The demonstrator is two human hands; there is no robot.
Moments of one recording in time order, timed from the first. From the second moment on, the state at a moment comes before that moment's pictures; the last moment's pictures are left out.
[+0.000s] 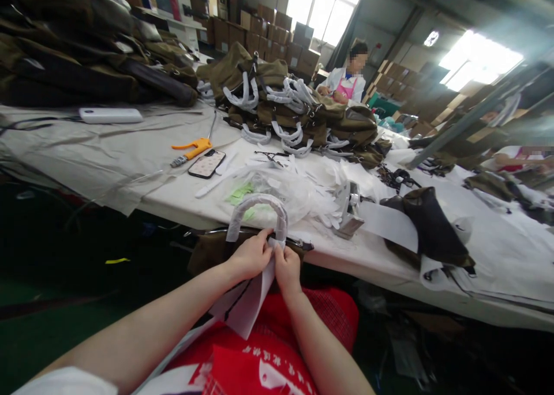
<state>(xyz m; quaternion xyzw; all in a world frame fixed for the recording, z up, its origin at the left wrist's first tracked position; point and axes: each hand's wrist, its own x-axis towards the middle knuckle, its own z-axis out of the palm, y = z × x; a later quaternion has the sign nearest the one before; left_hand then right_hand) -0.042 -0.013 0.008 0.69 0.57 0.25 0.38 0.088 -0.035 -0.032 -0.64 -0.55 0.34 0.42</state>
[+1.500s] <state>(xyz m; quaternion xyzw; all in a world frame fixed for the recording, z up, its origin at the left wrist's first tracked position) -0.046 -0.013 -0.018 0.52 0.56 0.25 0.60 0.286 0.031 0.071 -0.75 -0.46 0.08 0.46</state>
